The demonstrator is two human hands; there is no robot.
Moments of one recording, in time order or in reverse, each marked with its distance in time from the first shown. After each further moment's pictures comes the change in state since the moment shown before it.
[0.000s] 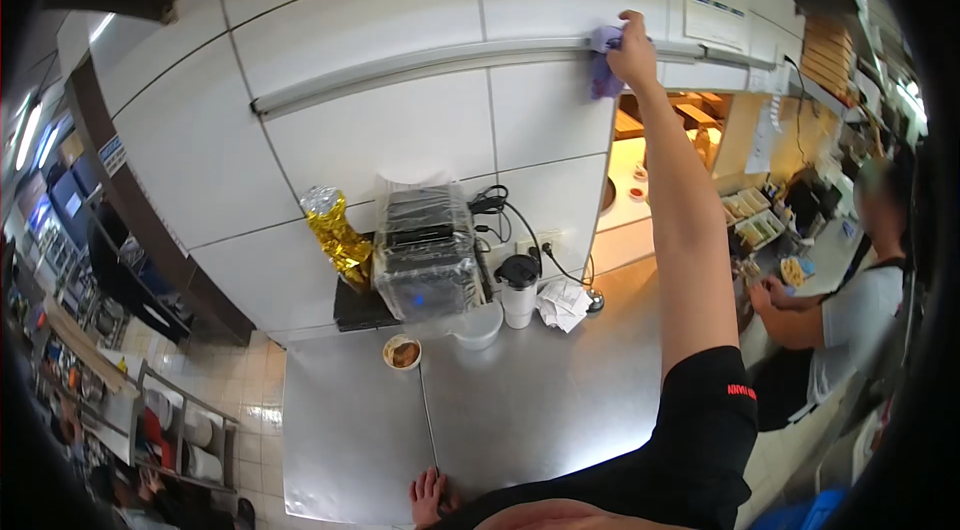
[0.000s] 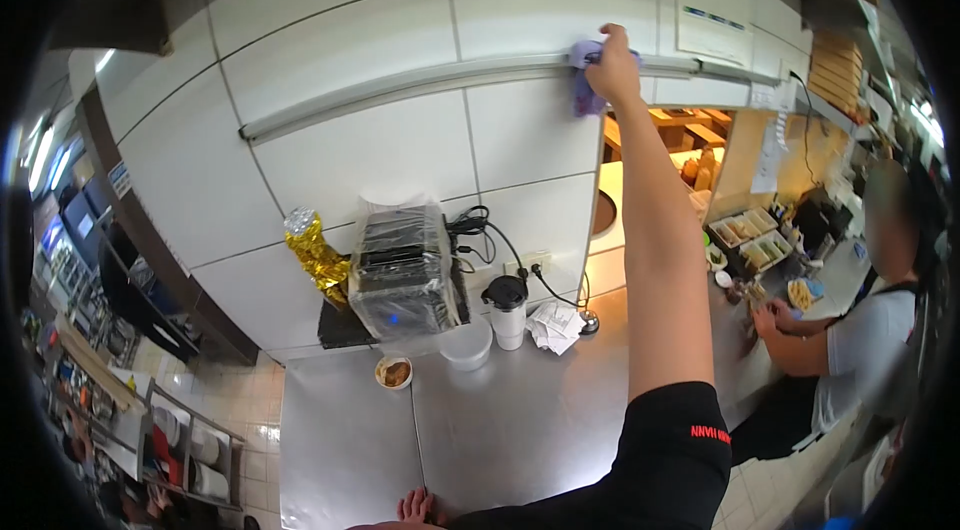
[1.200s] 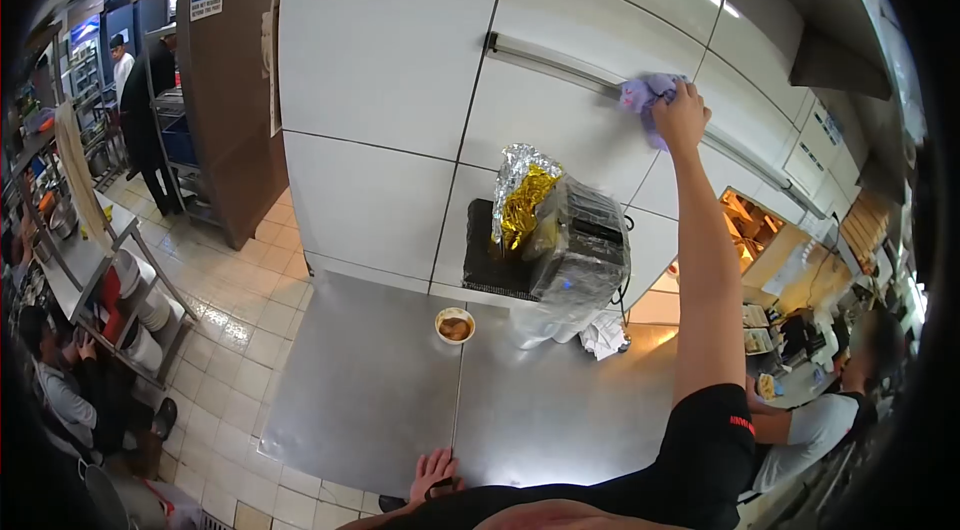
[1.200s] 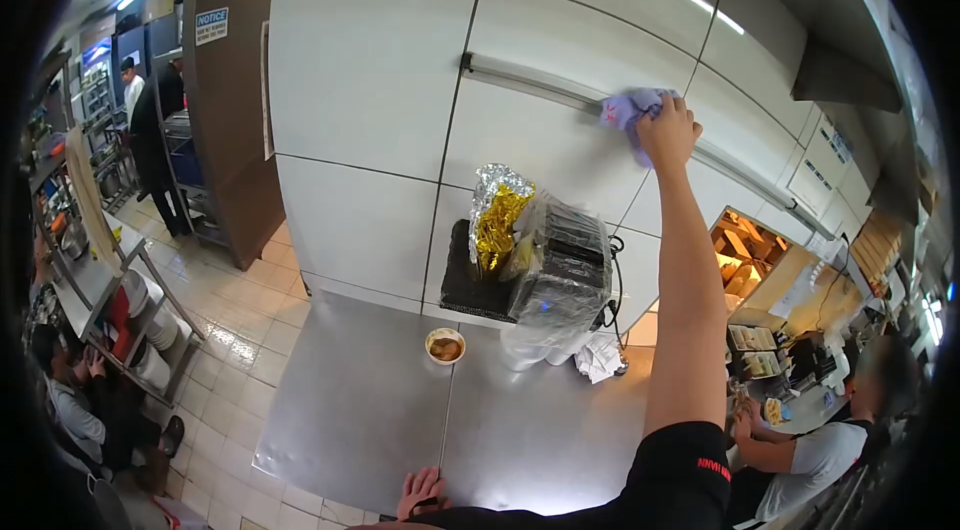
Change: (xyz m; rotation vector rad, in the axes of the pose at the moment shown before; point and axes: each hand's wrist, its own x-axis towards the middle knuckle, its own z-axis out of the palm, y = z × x) left_hand -0.025 0.020 -0.059 -0.240 0.242 0.096; right_hand -0.044 -0.261 0.101 -0.392 0.052 -0.251
